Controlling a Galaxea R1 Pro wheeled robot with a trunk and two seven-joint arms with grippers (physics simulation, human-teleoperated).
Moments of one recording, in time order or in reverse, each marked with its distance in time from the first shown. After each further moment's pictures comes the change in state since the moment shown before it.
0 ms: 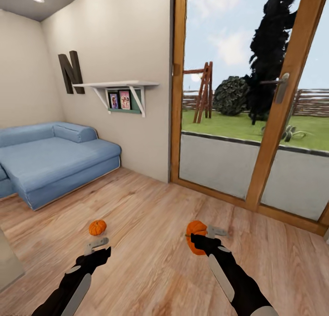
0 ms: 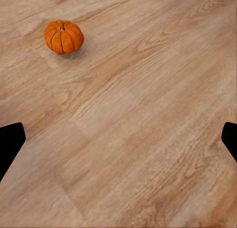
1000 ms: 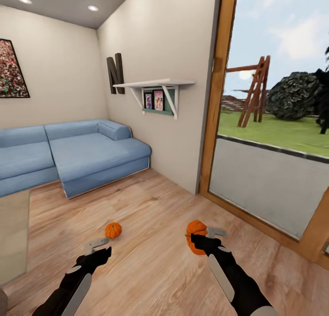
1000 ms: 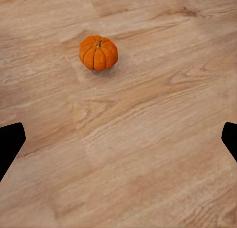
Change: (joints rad) left arm 0.000 0.000 -0.005 -0.003 0.001 0.000 0.000; right arm 0.000 0.000 0.000 0.000 0.000 0.000 0.000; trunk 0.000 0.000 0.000
